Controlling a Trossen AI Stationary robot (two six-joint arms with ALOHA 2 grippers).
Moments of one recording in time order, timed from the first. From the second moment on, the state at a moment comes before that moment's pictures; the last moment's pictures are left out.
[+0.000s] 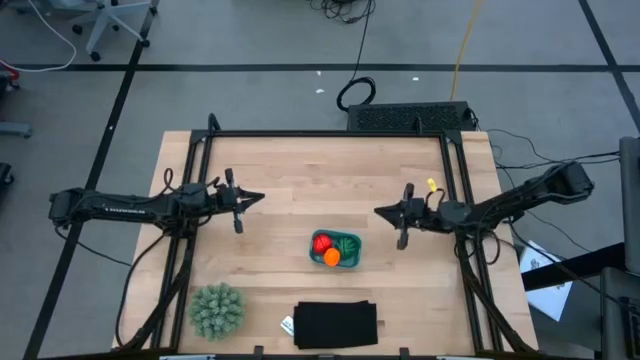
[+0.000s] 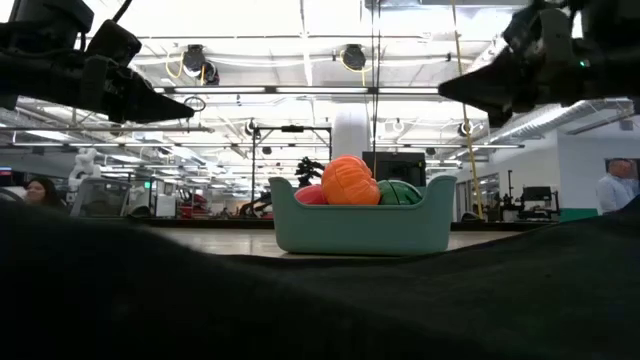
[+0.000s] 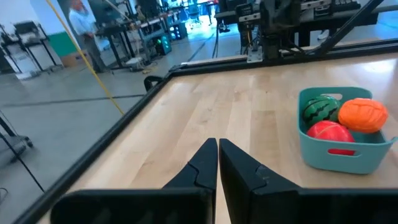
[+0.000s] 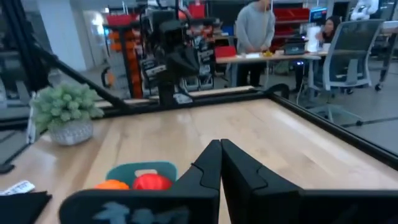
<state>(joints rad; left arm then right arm) 0.09 0.55 0.09 0.34 -0.15 0.18 0.19 1.04 0.11 0.91 0.40 0.08</state>
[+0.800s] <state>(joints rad) 0.09 1.27 0.35 0.56 0.00 0.12 0.16 1.02 0.06 0.91 0.39 0.04</state>
